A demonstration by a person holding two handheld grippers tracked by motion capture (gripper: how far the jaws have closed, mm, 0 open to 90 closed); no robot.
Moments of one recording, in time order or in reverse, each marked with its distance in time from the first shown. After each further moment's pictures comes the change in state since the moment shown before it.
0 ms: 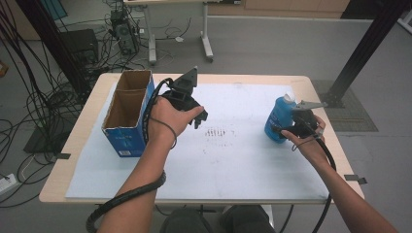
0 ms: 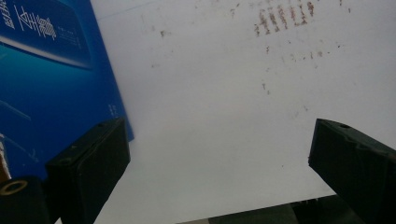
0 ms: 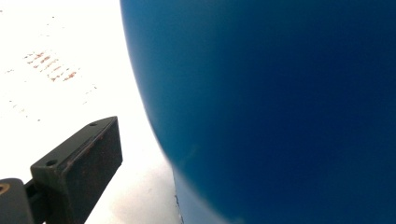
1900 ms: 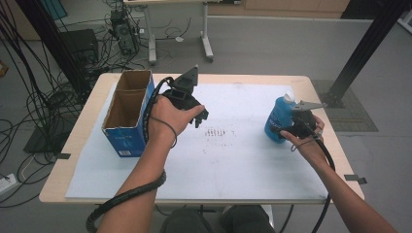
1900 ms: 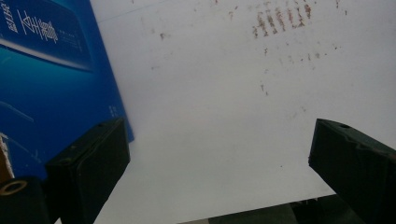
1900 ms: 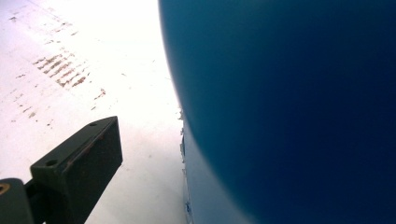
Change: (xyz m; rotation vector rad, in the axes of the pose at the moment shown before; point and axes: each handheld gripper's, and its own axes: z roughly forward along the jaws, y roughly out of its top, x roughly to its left) left arm -0.001 0.001 -0.002 -0.004 -0.002 0.001; right arm 0.003 0.000 0.001 -0.026 0.018 -0.009
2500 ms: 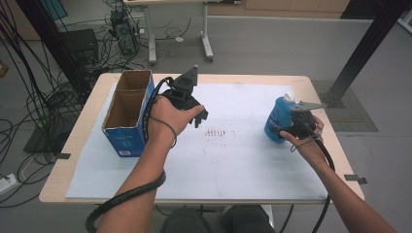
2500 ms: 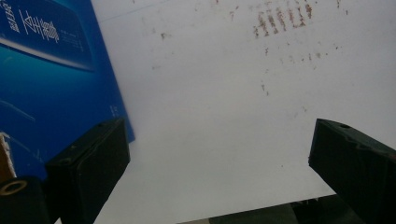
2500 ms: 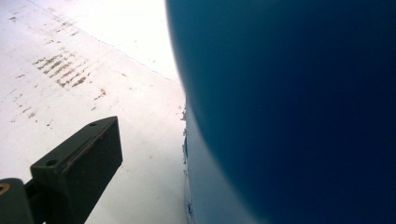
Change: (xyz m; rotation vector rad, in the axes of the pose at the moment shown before) left arm 0.001 0.000 0.000 -0.001 0.001 0.005; right arm 0.001 0.000 0.001 -0.005 -0.001 -0.003
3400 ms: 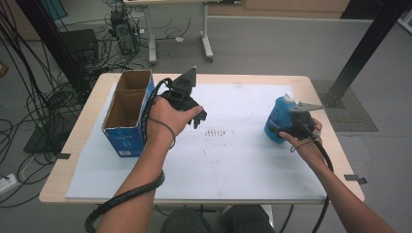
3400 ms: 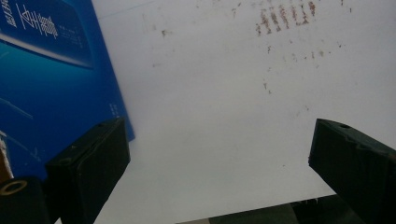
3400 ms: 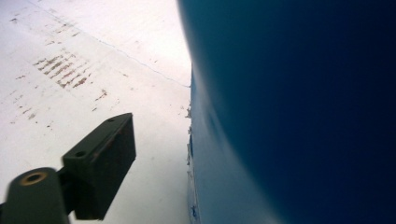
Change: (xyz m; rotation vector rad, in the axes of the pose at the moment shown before) left arm 0.003 -0.001 0.003 0.007 -0.002 -0.003; right arm 0.001 -0.003 0.004 -0.011 0.002 0.004
